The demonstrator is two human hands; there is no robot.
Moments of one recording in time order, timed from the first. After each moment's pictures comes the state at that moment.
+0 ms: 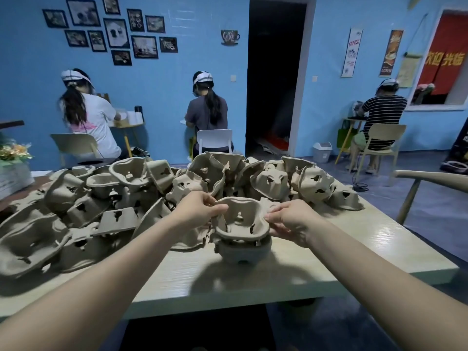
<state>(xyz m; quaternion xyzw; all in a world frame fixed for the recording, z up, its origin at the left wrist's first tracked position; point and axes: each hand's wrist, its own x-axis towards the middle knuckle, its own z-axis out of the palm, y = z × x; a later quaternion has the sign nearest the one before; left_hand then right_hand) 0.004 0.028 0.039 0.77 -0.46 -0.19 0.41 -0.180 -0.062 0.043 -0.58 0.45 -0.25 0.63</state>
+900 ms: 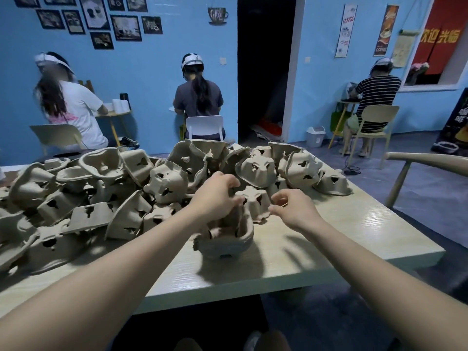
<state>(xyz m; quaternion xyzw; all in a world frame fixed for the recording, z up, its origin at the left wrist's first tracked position) -0.049 -0.019 0.043 0.76 -0.59 -0.04 0.27 -0.207 -0.112 0.009 -0.80 0.46 -0.27 0.29</state>
